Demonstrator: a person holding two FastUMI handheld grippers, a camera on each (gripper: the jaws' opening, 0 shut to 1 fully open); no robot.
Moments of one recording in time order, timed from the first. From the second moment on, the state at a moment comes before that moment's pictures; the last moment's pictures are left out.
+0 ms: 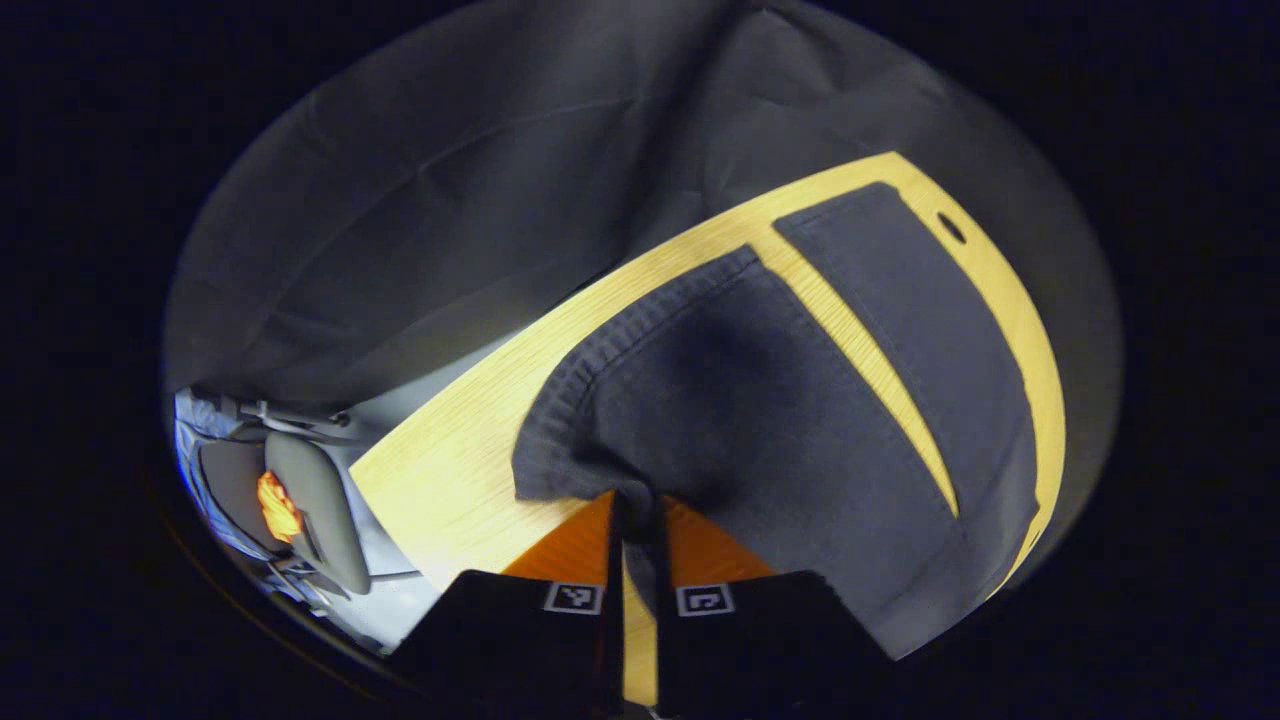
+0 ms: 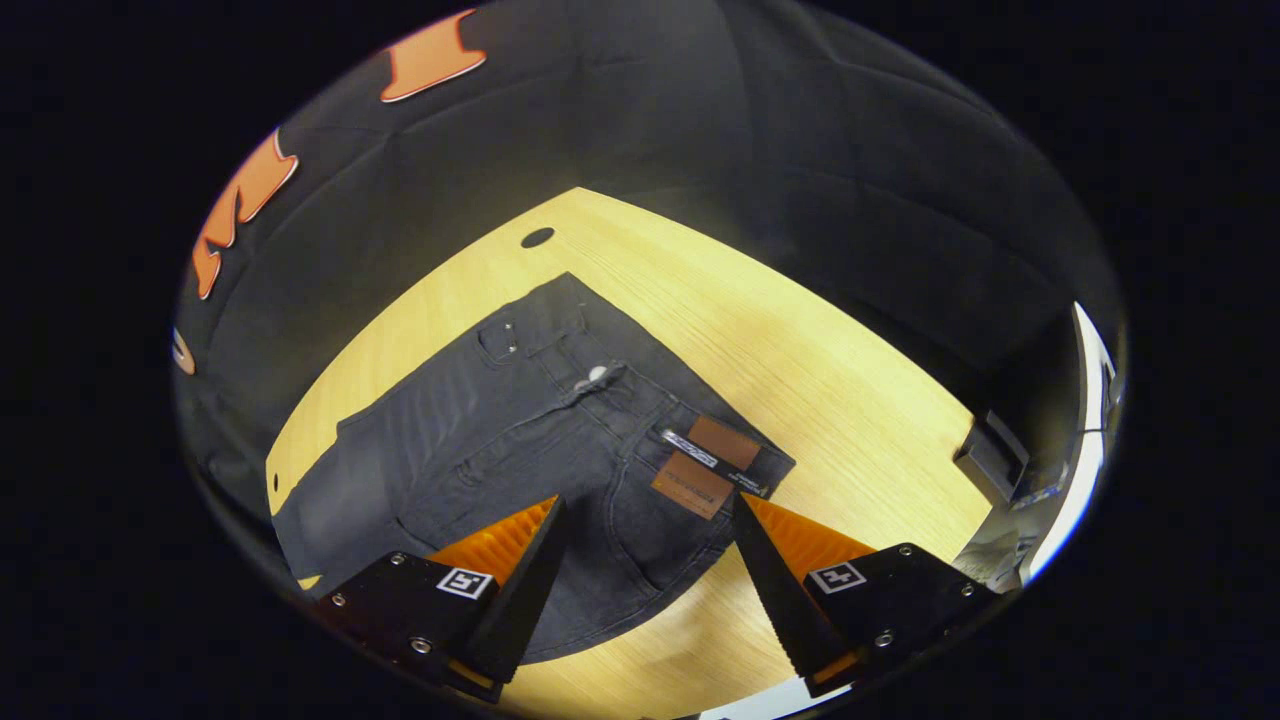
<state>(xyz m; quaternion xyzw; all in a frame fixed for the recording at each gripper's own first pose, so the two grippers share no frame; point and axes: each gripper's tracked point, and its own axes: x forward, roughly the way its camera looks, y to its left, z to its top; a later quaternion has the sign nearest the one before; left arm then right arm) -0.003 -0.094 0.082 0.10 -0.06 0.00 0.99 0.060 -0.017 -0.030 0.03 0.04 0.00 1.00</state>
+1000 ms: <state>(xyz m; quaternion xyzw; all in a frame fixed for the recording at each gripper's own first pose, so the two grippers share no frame) -0.098 -0.128 0.080 0.06 -0.14 -0.12 0.98 0.086 -0.038 -0.055 0.19 0.18 0.01 0.97</state>
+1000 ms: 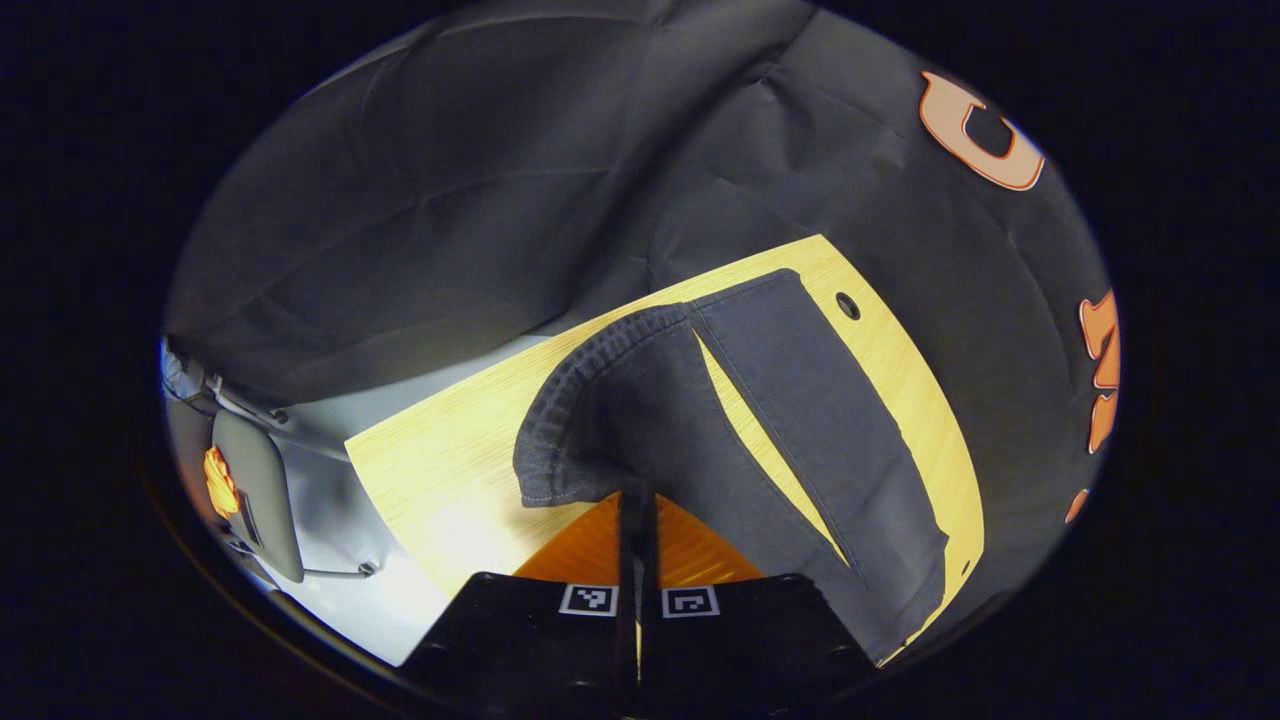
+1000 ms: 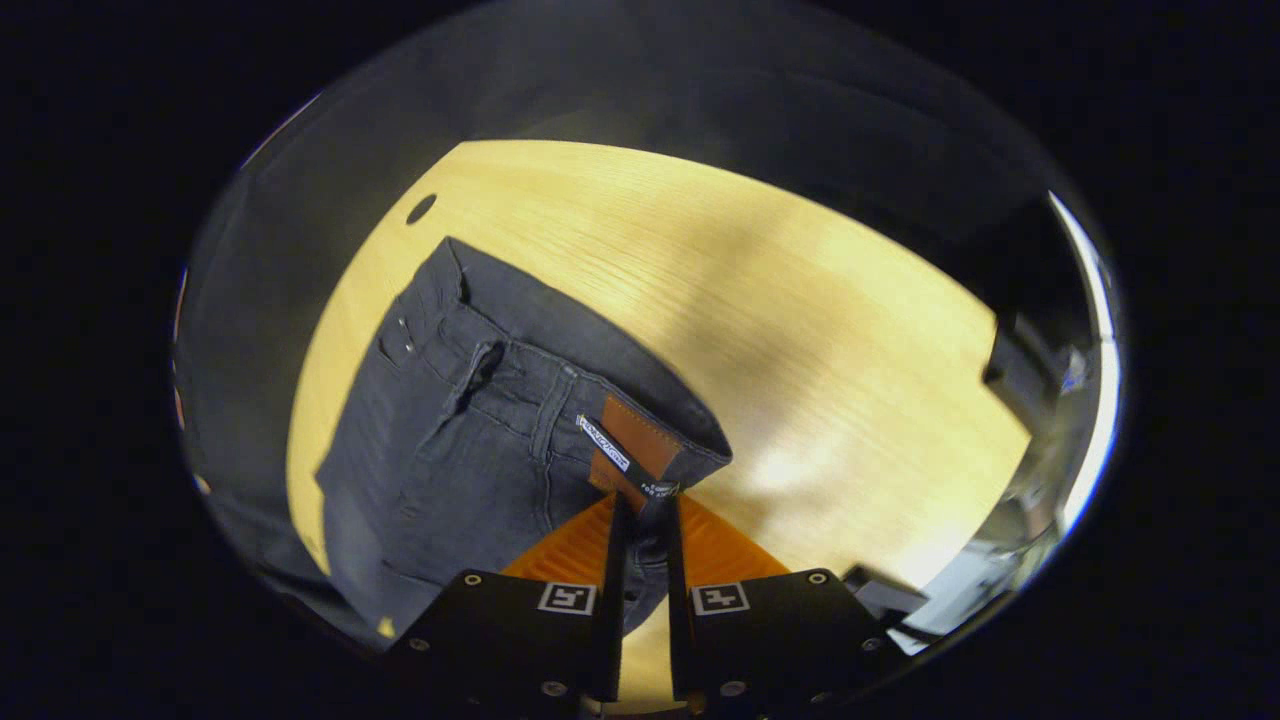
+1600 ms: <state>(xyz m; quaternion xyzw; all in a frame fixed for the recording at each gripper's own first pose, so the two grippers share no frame) -0.122 -0.136 0.093 0.10 -0.13 -0.20 0.97 0.042 -0.015 -0.011 0.32 0.08 0.12 0.94</state>
